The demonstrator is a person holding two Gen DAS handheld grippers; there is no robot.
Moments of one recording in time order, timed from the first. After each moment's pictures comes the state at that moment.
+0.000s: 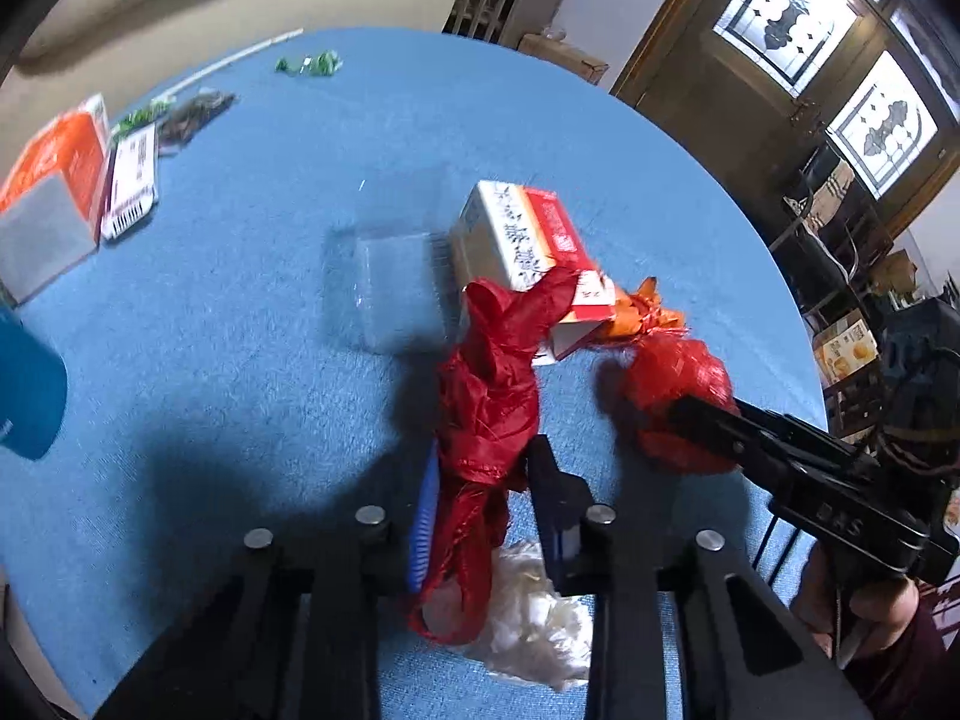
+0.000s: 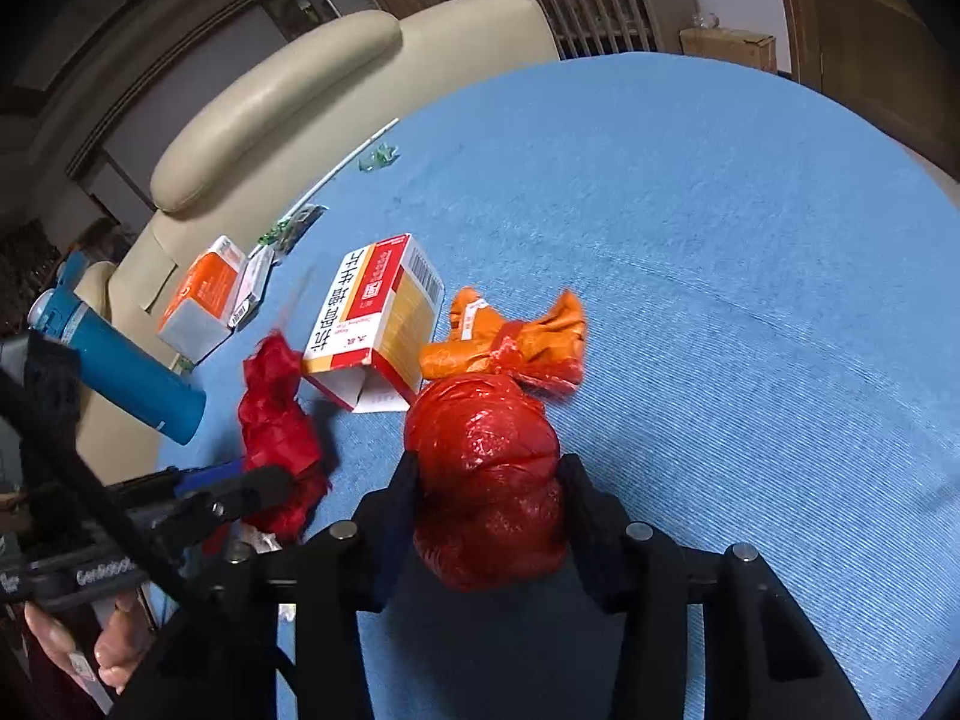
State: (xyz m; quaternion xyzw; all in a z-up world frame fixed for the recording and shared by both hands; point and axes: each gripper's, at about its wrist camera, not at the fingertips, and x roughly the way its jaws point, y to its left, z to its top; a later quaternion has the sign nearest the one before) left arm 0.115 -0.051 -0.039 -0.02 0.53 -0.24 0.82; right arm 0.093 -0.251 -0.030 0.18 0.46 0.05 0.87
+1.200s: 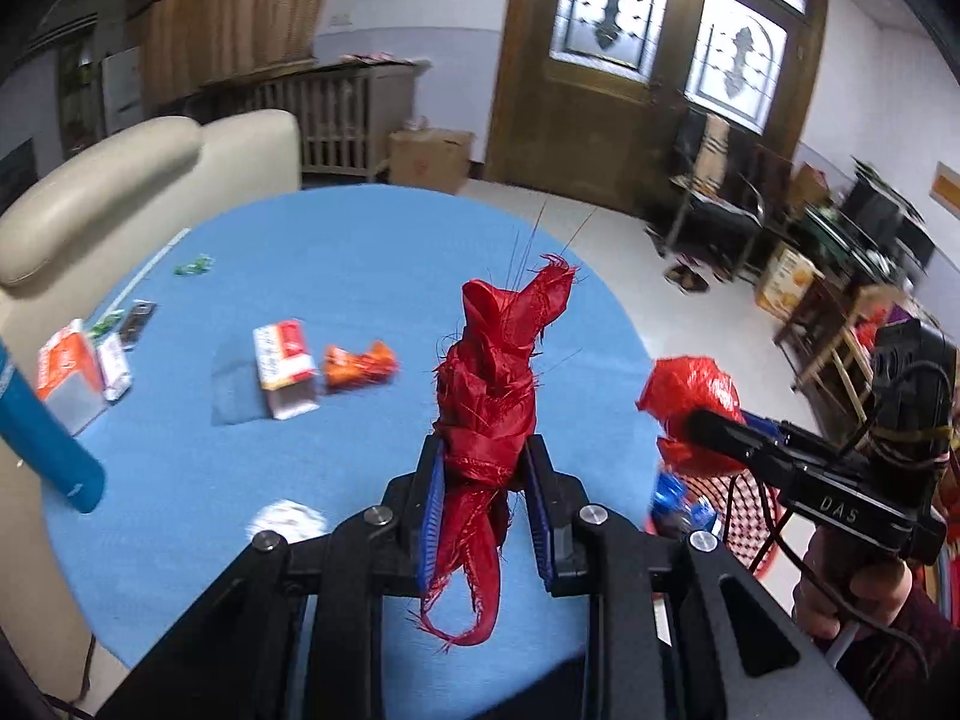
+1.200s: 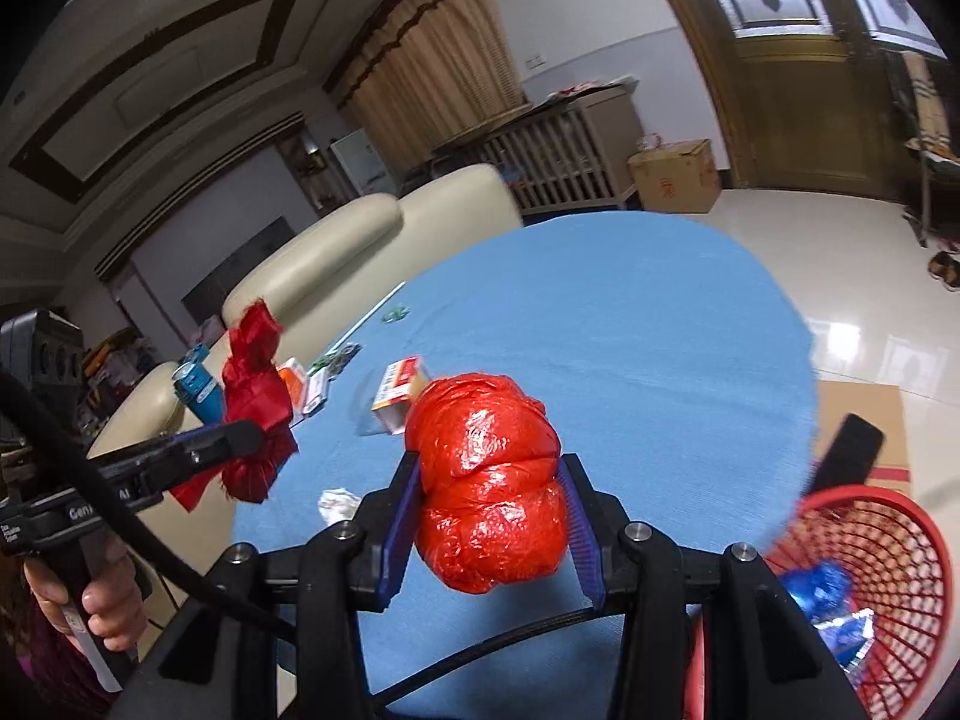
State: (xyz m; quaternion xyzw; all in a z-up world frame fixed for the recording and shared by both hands) left arm -0.064 -0.135 0.092 0.08 0.39 -0.34 0.85; right arm -0.129 -0.324 0.071 0.23 0.29 -0.01 0.93
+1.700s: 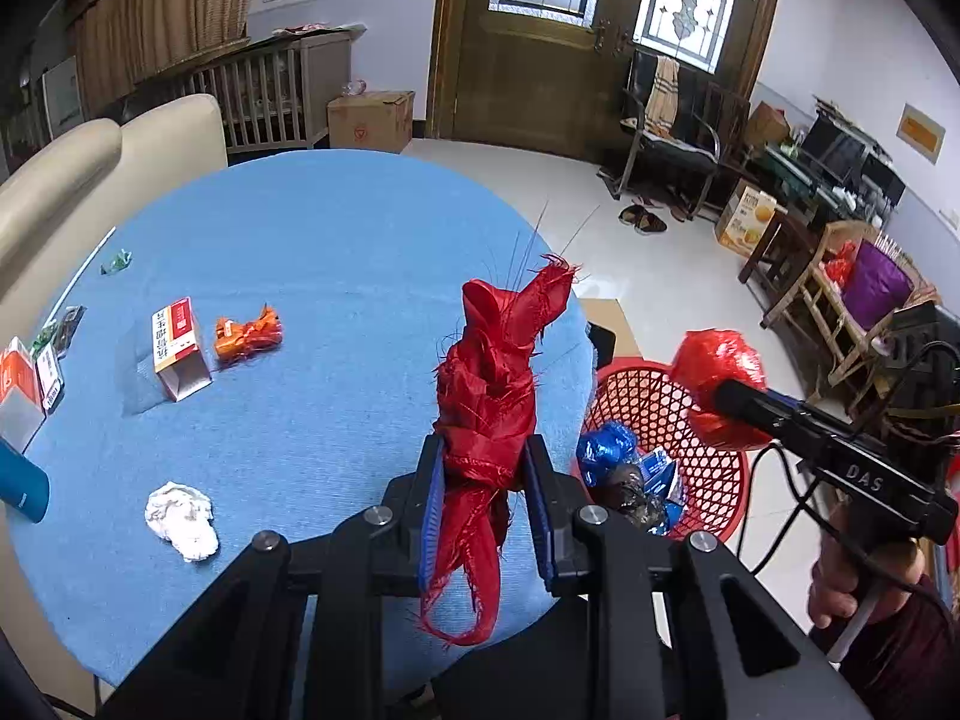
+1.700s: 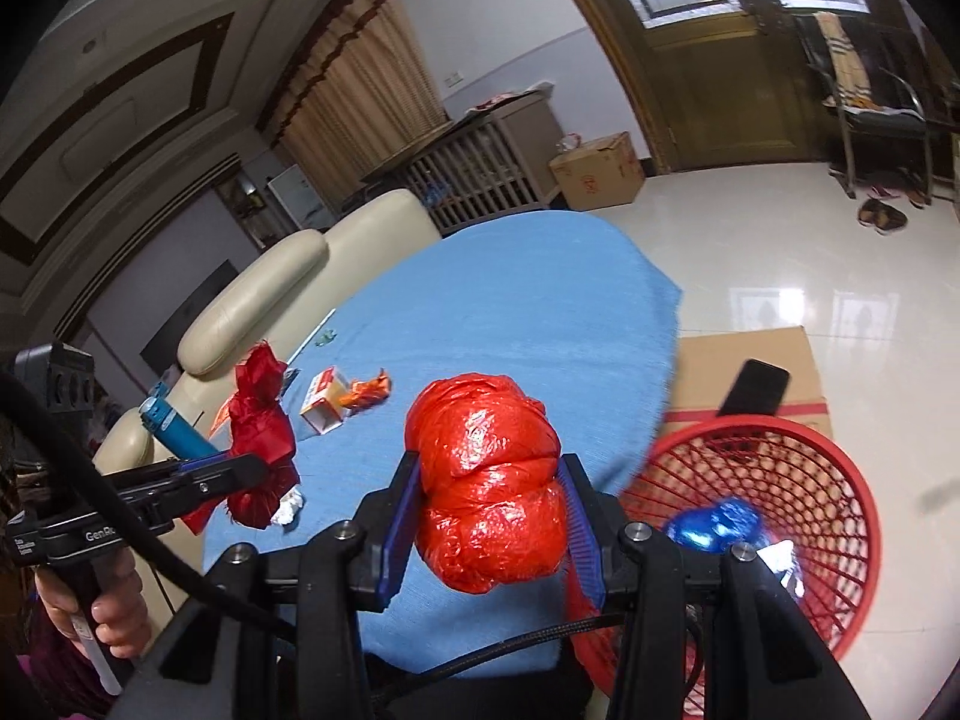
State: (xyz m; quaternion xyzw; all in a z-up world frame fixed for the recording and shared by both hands) left arm -0.102 -0.199 0.068 0.13 0.42 -0.38 0.81; right arm -0.218 -0.387 0.052 0.27 0.28 -0.08 0.92
